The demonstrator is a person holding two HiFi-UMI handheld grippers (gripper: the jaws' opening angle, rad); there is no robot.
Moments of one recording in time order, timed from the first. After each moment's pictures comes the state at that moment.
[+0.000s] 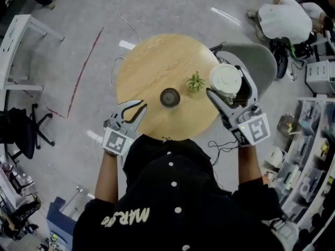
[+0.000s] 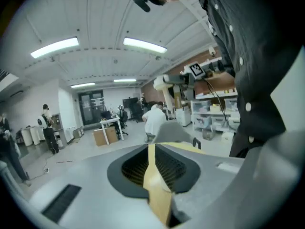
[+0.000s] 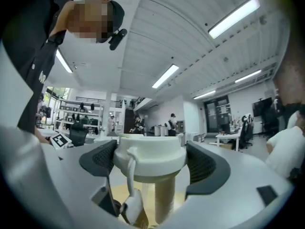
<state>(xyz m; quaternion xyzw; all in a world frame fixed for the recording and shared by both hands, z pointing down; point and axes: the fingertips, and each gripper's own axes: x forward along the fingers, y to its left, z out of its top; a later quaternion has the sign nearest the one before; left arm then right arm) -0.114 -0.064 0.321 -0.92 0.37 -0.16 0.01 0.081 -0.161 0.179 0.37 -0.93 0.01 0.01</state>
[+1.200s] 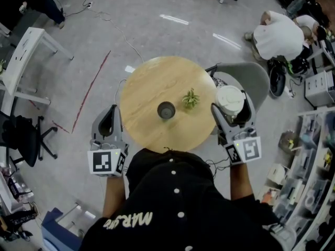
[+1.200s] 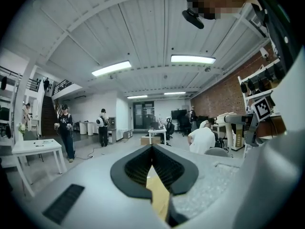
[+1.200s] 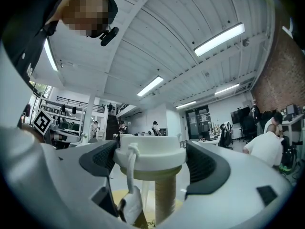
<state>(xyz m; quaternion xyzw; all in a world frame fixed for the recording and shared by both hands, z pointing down) -0.180 -0.048 0.157 -0.76 0.64 -0.06 -0.03 0.145 -0.113 0.136 0.47 -0.88 -0.01 -0.05</state>
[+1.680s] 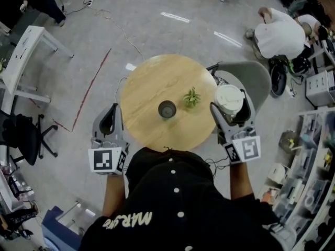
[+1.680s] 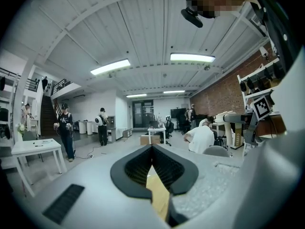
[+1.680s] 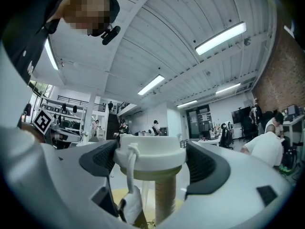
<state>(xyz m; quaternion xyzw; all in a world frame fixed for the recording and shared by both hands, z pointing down) -0.178 -0.054 0.164 -0.77 0.64 -0.06 -0.03 0.140 -0.117 0.142 0.47 -0.88 -0.01 -0.04</state>
